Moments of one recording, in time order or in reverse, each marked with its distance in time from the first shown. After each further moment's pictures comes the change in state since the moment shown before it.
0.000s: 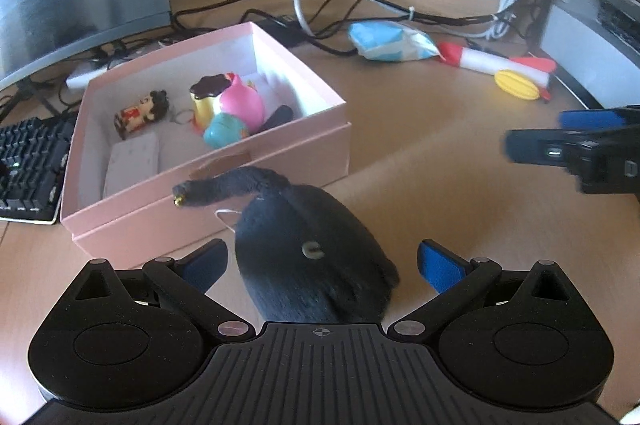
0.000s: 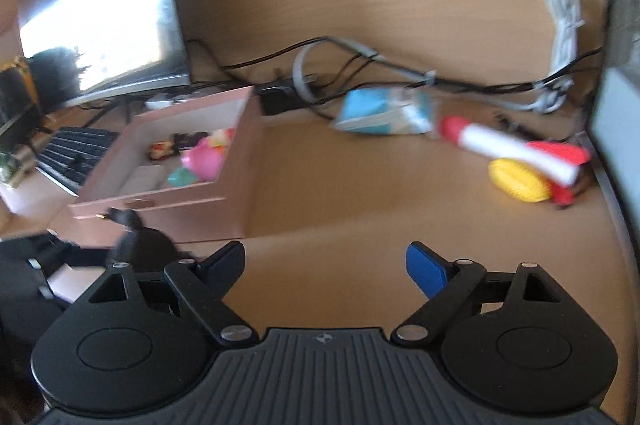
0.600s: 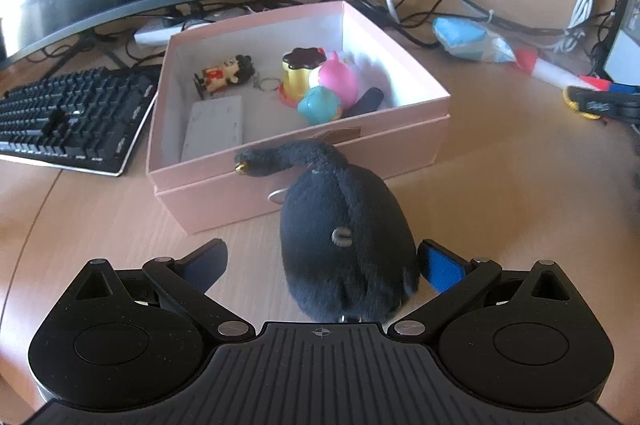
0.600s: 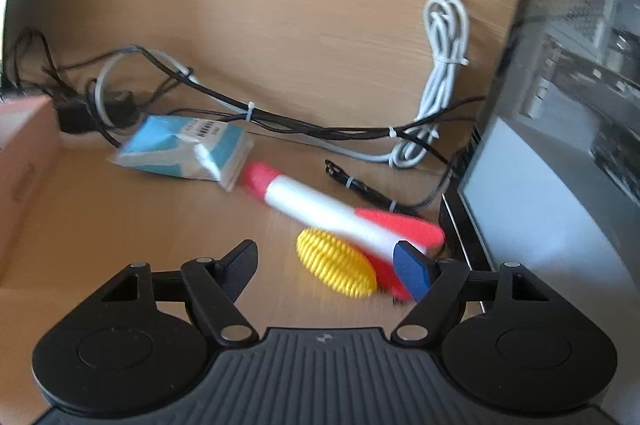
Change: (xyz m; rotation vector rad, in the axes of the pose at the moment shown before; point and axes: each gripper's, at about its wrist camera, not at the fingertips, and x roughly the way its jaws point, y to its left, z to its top) left arm -0.016 0.041 -0.005 -0.142 0.061 0.119; right arm 0.084 -0.084 0.031 -0.122 -0.085 -0.413
